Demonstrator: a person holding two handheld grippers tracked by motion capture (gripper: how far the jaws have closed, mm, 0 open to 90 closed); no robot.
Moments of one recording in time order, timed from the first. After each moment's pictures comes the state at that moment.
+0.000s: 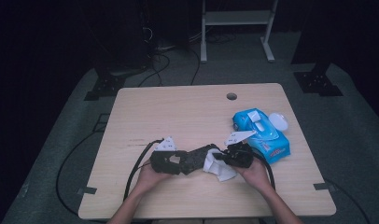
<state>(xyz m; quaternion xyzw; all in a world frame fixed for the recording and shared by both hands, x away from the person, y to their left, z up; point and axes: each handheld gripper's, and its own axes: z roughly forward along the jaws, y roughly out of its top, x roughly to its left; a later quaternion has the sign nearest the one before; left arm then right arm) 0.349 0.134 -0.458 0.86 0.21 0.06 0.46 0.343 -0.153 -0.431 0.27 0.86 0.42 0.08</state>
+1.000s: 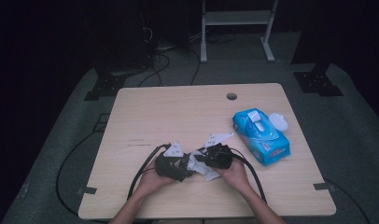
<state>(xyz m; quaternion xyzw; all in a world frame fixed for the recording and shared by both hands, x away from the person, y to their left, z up) 0.347 0.120 -0.472 0.89 0.19 0.08 0.40 0.349 -0.092 -0.446 0.25 0.86 0.43 0.07</state>
